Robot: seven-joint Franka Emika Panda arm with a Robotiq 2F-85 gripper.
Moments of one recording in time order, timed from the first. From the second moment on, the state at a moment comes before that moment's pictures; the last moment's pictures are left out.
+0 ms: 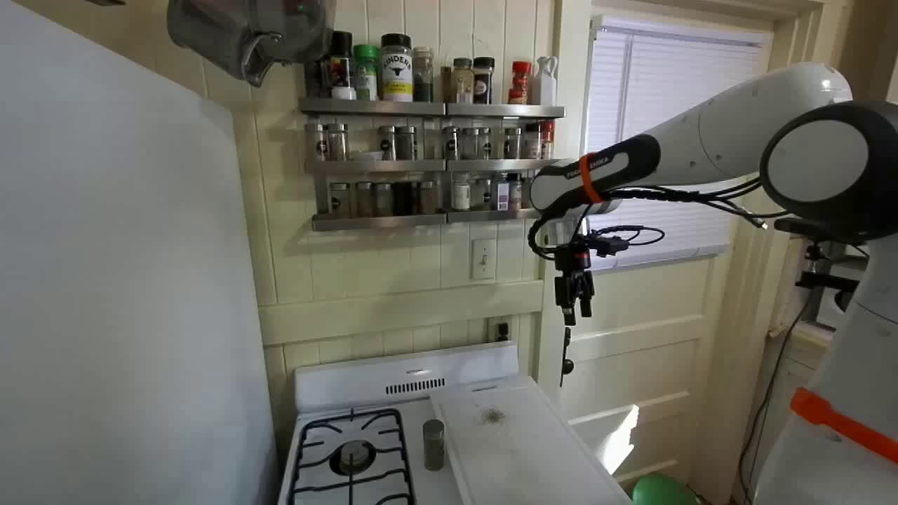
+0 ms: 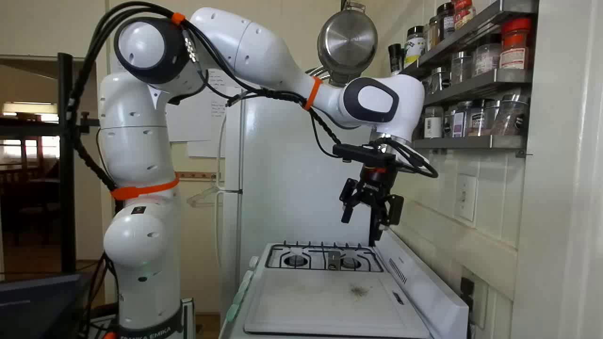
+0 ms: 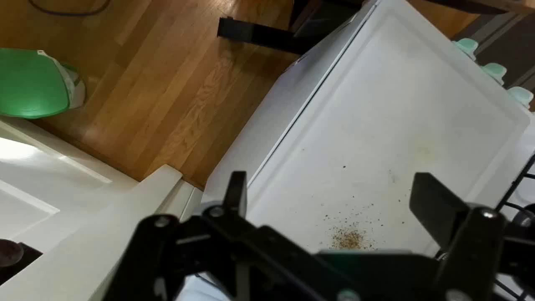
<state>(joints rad) -0.07 -0.14 -0.28 -2.04 -0.06 1.64 -0.53</state>
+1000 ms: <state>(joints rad) -0.01 0.03 -0.04 -1.80 -0.14 1.64 -0.47</state>
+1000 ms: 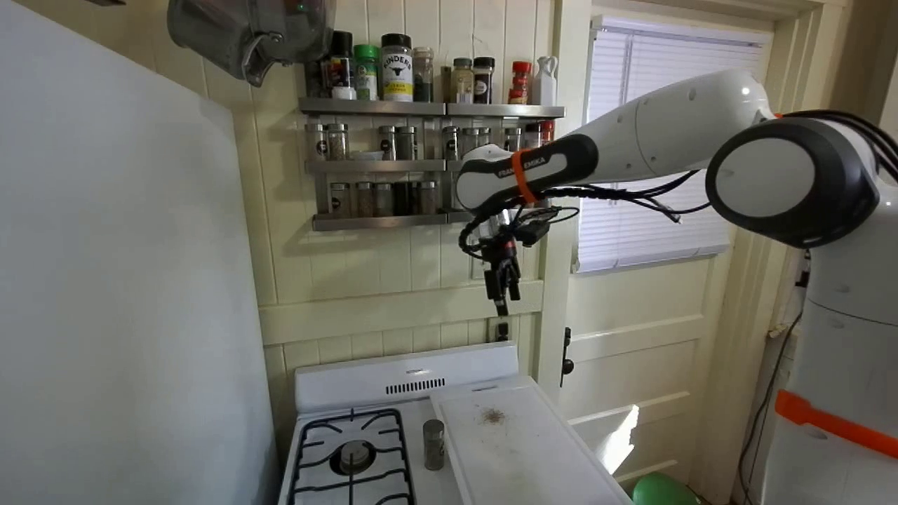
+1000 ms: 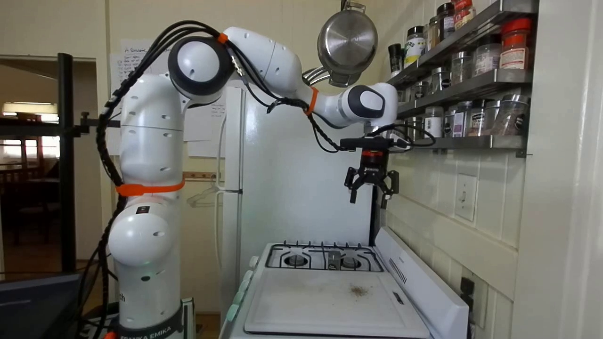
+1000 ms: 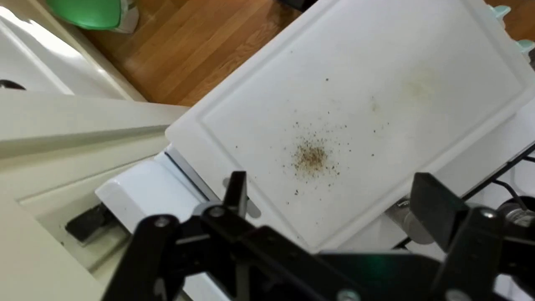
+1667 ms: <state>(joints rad) 0.02 0.09 0.01 -1.71 -0.16 1.64 -0.38</state>
